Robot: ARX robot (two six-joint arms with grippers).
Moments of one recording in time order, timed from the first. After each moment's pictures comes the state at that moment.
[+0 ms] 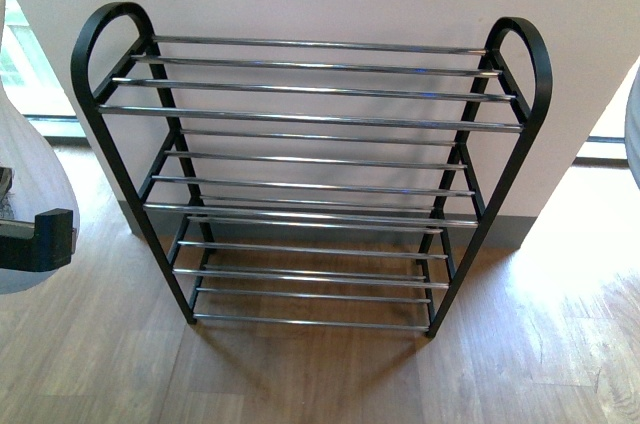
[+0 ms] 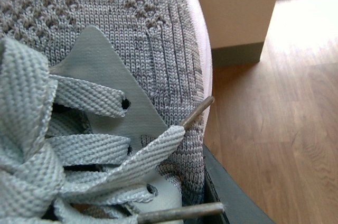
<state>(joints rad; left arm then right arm) -0.50 1.13 0.45 0.08 -0.38 -0.15 -0.23 0.83 0.27 0.08 -0.13 0.15</state>
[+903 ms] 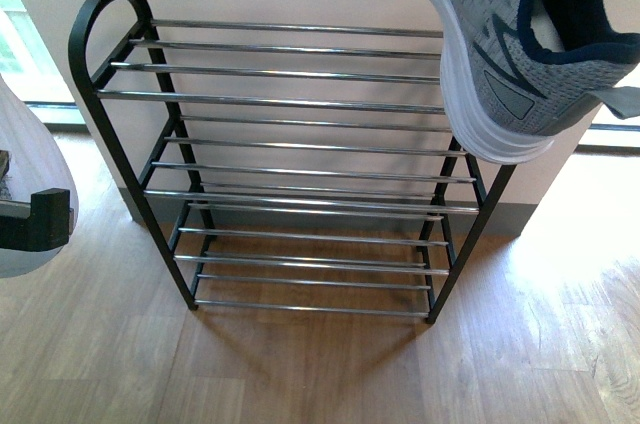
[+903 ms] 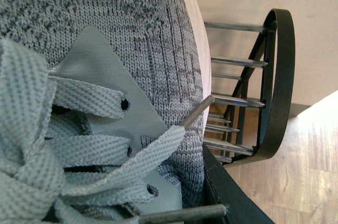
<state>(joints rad) -0.50 1.13 0.45 0.08 -0.38 -0.15 0.11 1.68 1.22 -0.12 0.03 0.13</state>
